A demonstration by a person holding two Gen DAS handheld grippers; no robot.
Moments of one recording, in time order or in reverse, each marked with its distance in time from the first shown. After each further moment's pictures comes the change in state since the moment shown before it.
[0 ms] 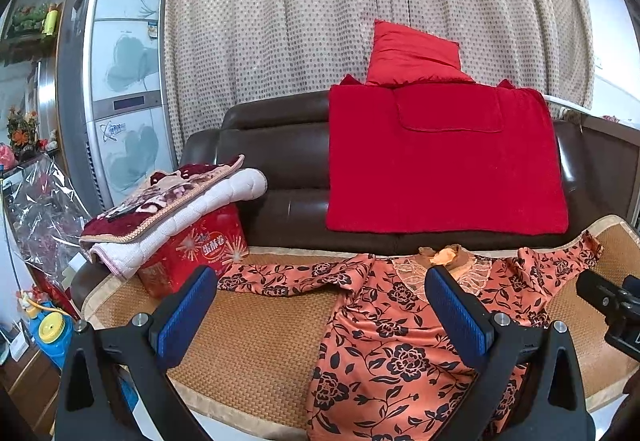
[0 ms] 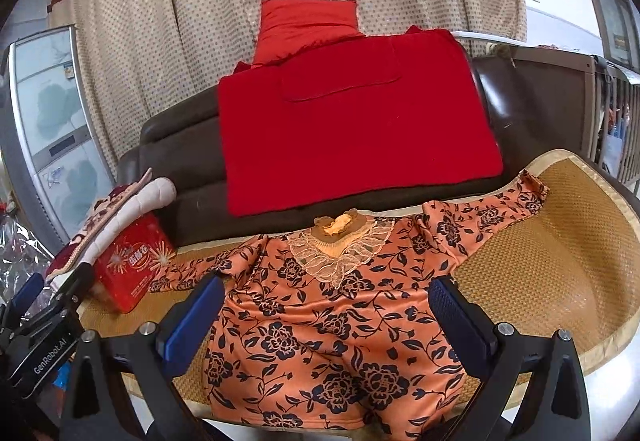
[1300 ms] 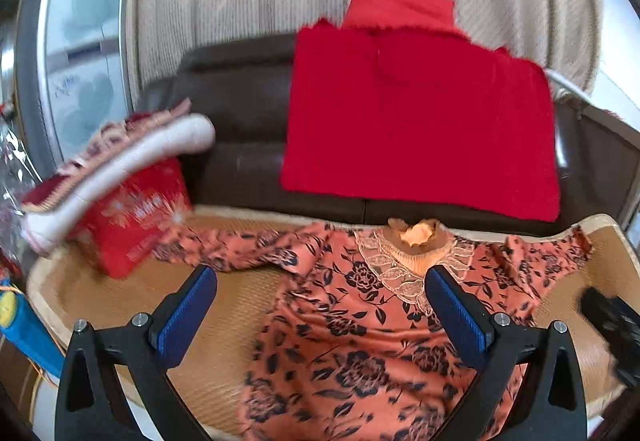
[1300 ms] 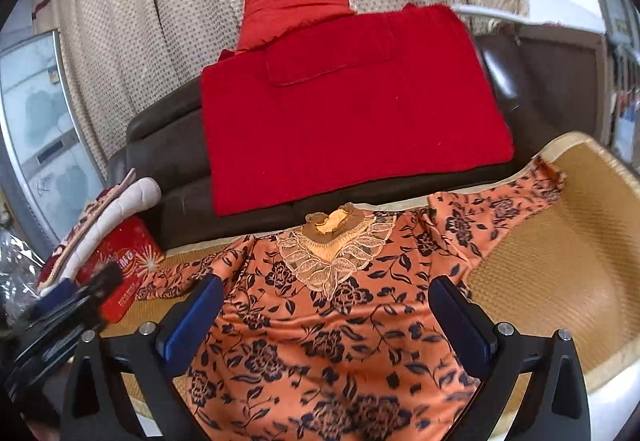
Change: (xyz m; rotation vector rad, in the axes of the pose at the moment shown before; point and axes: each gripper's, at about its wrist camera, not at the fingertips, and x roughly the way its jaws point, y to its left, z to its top) left arm 0.139 -0.056 0.001 -0.066 0.213 -0.101; right arm 0.082 -0.039 0.015 0.044 0.030 0.031
